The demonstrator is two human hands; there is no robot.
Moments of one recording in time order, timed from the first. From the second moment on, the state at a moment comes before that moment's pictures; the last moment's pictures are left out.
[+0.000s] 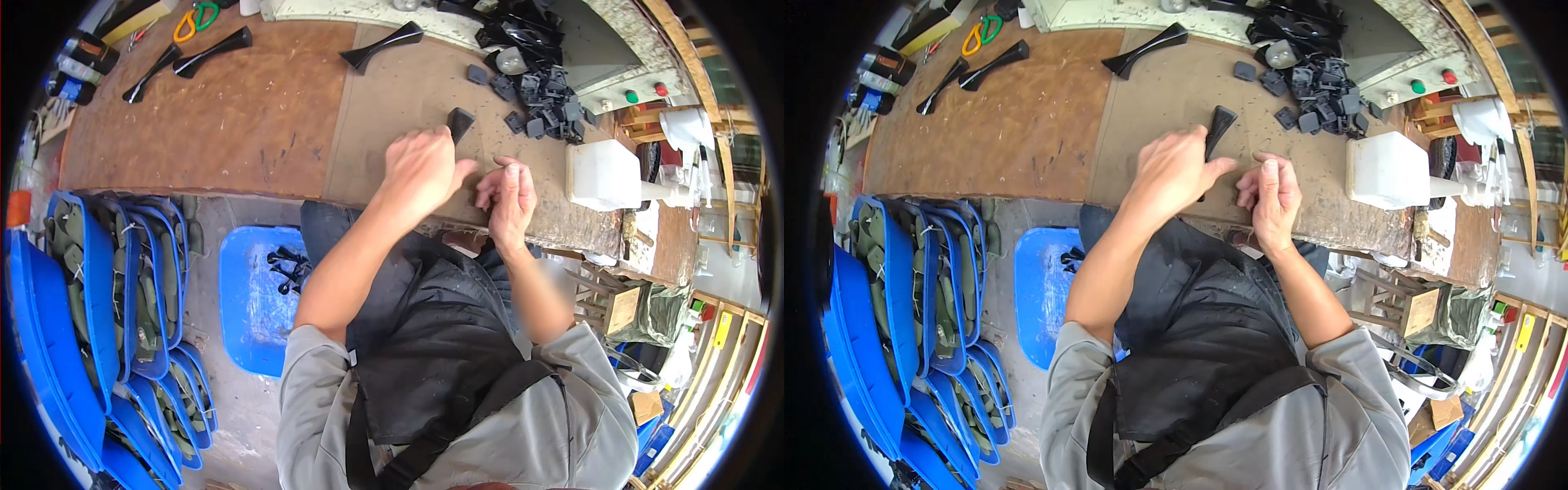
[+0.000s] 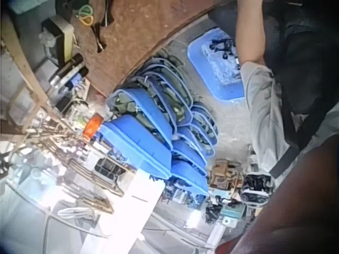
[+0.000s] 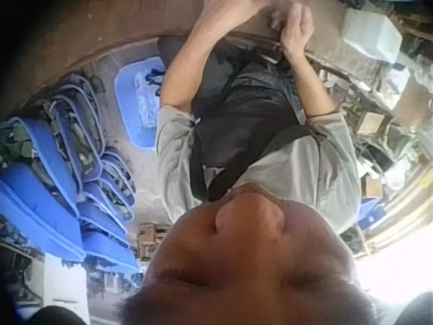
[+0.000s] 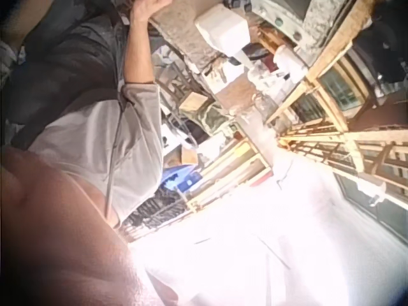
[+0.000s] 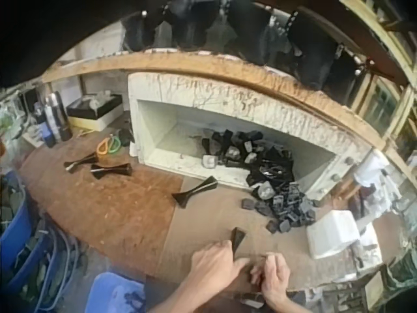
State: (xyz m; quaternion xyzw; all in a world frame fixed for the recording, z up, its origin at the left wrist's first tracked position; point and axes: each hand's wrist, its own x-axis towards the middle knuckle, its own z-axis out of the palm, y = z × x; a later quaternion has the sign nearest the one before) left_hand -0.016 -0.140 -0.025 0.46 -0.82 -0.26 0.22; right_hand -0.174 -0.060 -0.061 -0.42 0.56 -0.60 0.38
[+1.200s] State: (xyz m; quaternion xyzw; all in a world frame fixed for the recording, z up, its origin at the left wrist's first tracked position) left_hand 0.080 -0.012 0.070 0.32 -0.46 -0.74 0.37; right_hand -0.123 -0.046 0.070 -0.36 0.28 -0.36 0.82
